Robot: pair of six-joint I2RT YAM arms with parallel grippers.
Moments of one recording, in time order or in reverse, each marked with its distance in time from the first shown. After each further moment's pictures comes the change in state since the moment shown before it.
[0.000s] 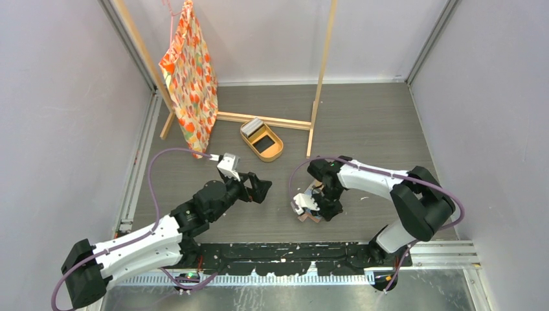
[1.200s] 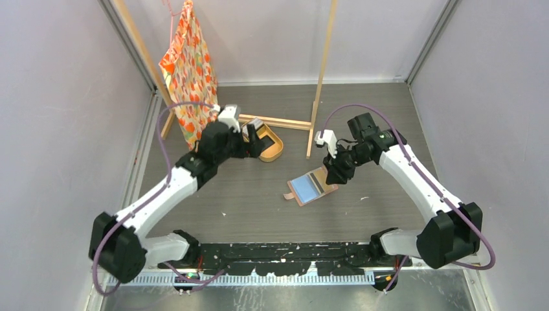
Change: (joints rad) left arm 0.374 0.350 0.405 -0.257 0.299 0.030; right arm -0.334 -0.233 0.280 -0.056 -0.174 0.473
